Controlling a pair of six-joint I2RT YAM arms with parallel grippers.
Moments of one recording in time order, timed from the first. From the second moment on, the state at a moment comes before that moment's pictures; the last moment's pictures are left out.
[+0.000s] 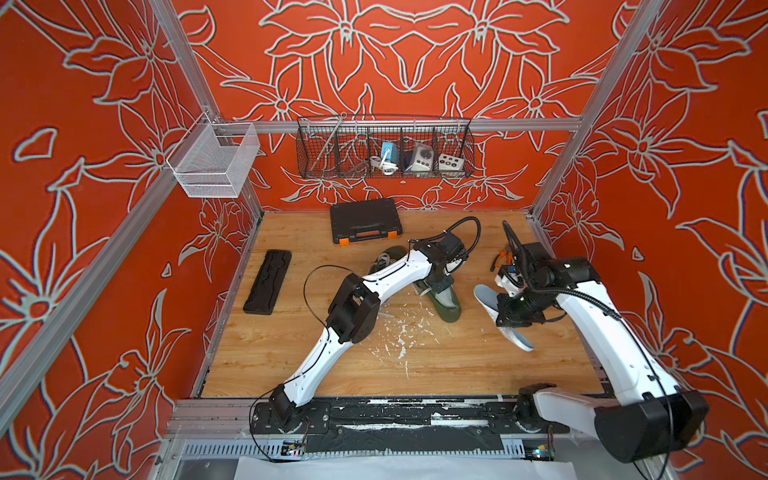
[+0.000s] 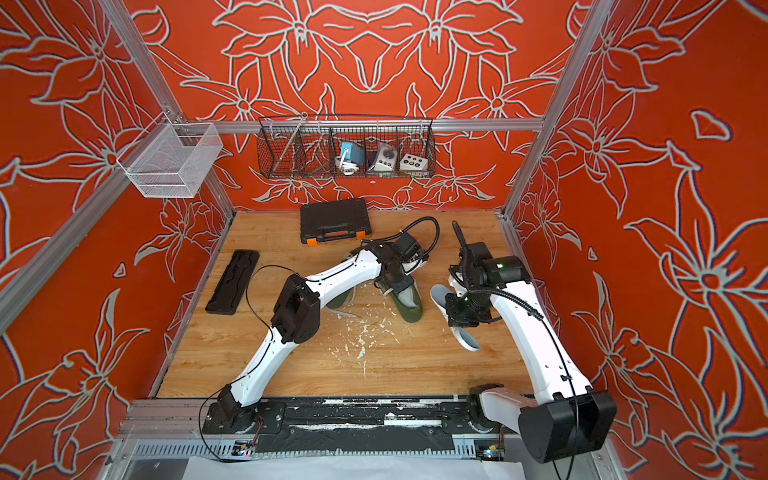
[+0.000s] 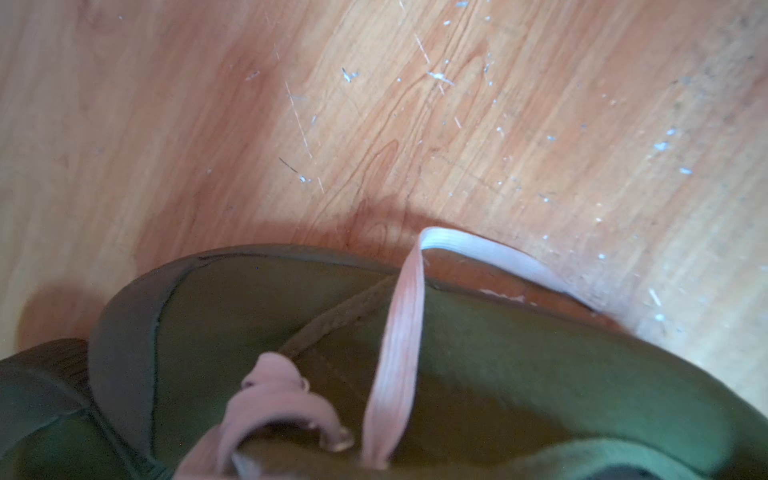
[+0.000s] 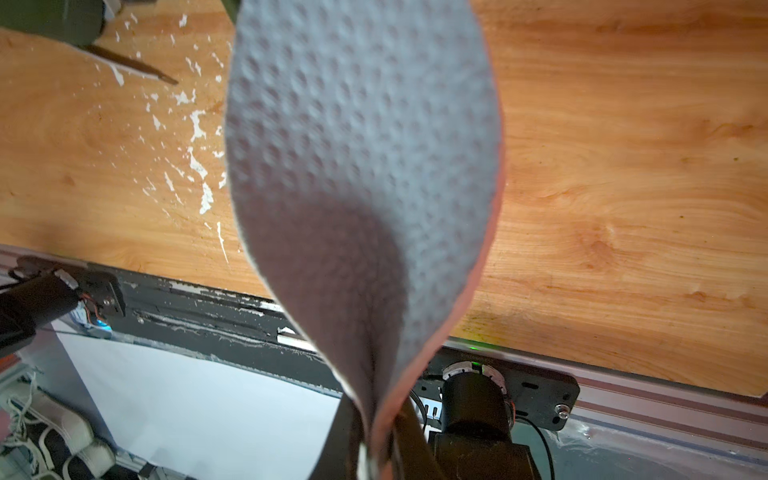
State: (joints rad) left arm -0.77 2.44 2.25 -0.97 -0.01 0.18; right arm 0.25 1.21 1.23 -1.51 -0.25 0.15
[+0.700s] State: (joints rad) left arm -0.62 2.29 2.05 -0.91 0.61 -0.11; right arm 0.49 1.45 1.38 -1.61 -0.14 0.10
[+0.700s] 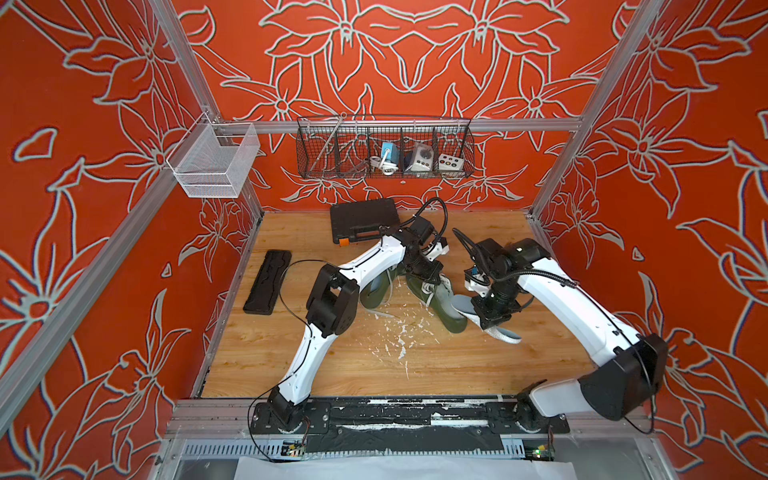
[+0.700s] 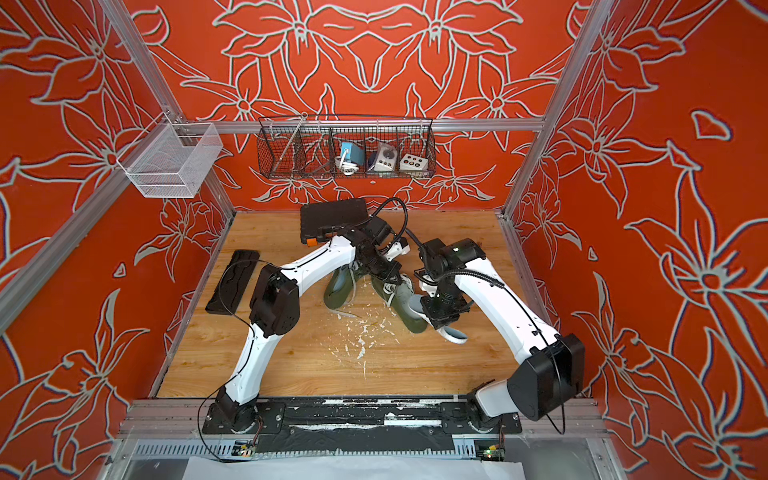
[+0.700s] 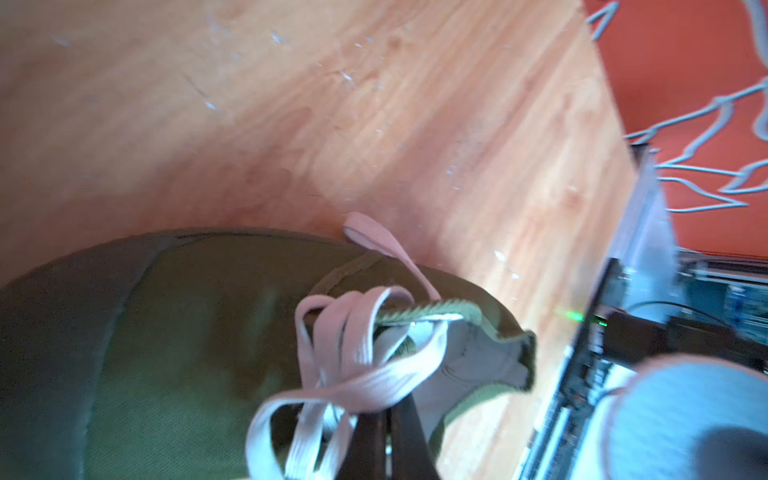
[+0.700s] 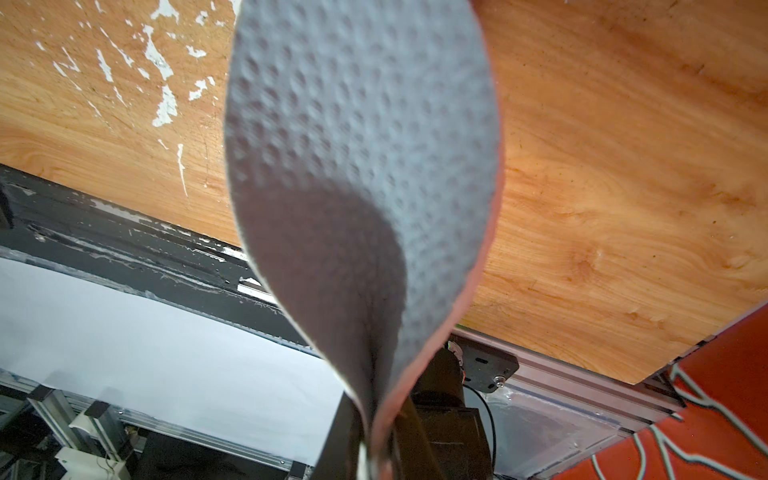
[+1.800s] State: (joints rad) left arm -0.51 2.18 1.69 -0.51 0.89 -0.30; right arm 0.68 1.71 1.44 -1.48 0.33 -0.06
